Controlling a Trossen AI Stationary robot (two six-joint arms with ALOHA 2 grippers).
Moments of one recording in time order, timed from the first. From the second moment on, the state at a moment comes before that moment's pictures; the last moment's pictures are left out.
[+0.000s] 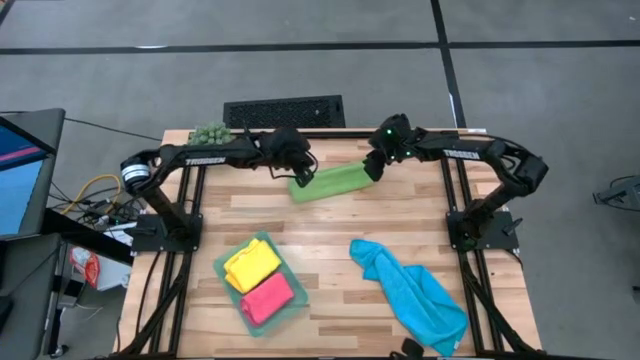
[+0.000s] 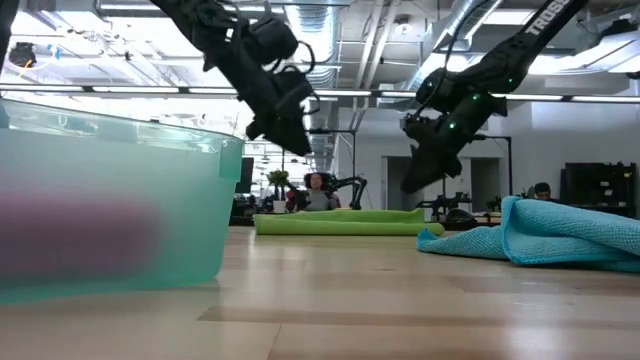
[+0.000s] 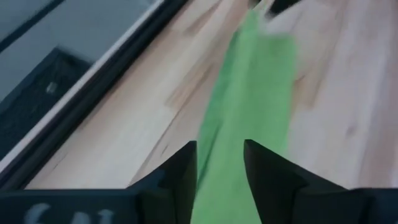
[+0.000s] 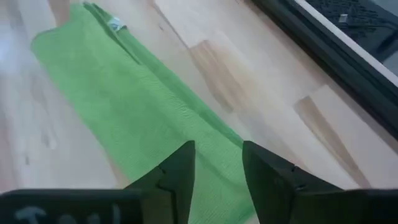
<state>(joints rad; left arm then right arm) 0.43 1.64 1.14 -0.26 -0.04 -0.09 -0.71 1.55 0.83 -0.16 -0.26 -0.08</state>
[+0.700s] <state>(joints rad) 0.37 1.87 1.14 -0.22 -0.01 -0.09 -0.74 1.71 0.83 -0.15 -0.13 0.02</state>
